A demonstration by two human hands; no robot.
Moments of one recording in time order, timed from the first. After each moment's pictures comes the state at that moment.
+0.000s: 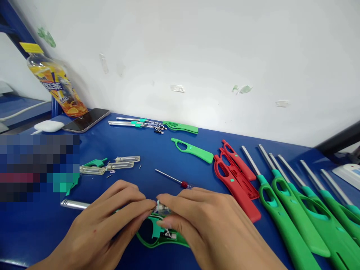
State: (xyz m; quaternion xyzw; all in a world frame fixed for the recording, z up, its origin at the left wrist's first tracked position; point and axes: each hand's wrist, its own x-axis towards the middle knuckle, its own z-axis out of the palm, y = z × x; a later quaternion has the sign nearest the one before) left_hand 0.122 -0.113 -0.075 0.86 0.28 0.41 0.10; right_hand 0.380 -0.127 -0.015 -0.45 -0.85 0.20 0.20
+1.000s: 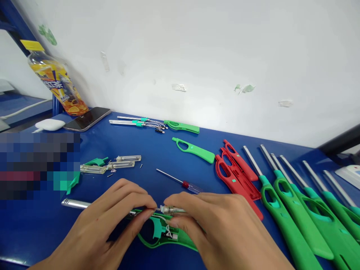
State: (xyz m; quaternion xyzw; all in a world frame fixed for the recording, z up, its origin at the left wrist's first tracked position) left_hand 0.129 -0.114 -0.064 0.84 0.32 0.42 0.15; right_hand 0.391 -0.128 -0.022 -0.45 -0.86 0.10 0.21
